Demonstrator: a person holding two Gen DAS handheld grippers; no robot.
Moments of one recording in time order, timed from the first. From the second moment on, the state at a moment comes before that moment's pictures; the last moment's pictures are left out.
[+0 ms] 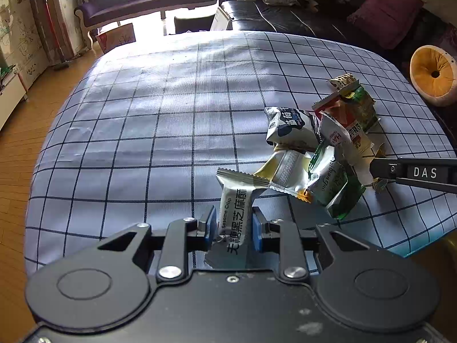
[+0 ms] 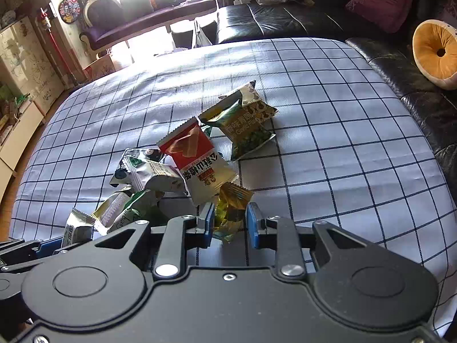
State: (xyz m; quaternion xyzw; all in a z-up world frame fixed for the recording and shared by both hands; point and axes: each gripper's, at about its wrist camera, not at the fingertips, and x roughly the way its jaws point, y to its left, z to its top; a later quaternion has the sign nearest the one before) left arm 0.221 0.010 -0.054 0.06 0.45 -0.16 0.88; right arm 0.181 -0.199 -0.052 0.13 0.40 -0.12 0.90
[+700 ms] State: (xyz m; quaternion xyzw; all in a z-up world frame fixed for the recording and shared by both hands) left arm 0.204 0.028 -0.014 0.03 0.42 -0.14 0.90; right arm 0.155 -0.198 -0.027 0.12 0.38 -0.12 0.91
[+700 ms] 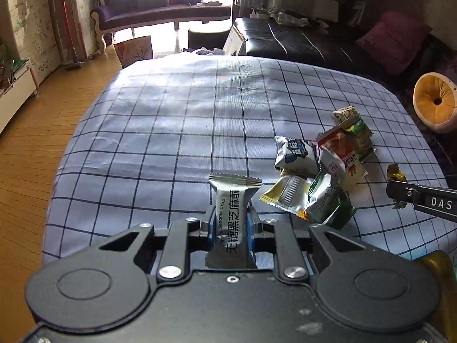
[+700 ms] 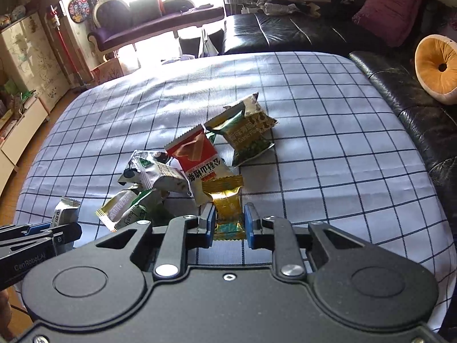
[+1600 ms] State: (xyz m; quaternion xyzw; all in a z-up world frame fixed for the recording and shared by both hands) left arm 0.019 0.035 0.008 0.03 0.44 -0.15 0.88; right arm -0.052 -0.172 0.002 0.14 0.34 -0.11 0.92
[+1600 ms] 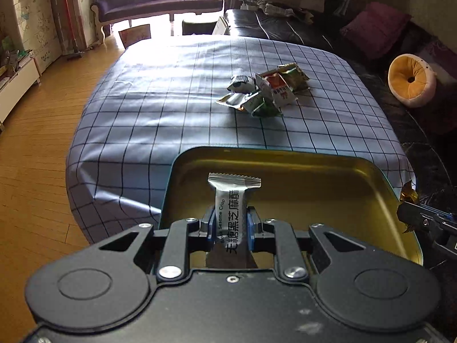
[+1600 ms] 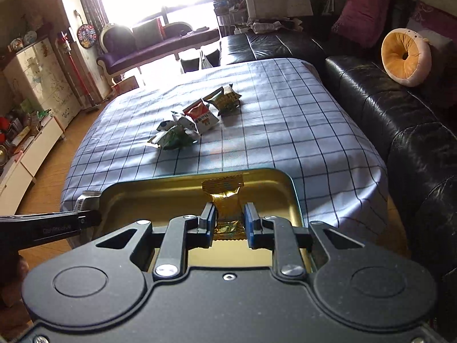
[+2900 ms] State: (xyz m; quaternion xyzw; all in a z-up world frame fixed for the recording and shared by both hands) left arm 0.003 0.015 -0.026 0.09 0.41 -0.11 0.90; right arm -0.067 -0.153 -0.025 0.10 0.29 -0.14 0.94
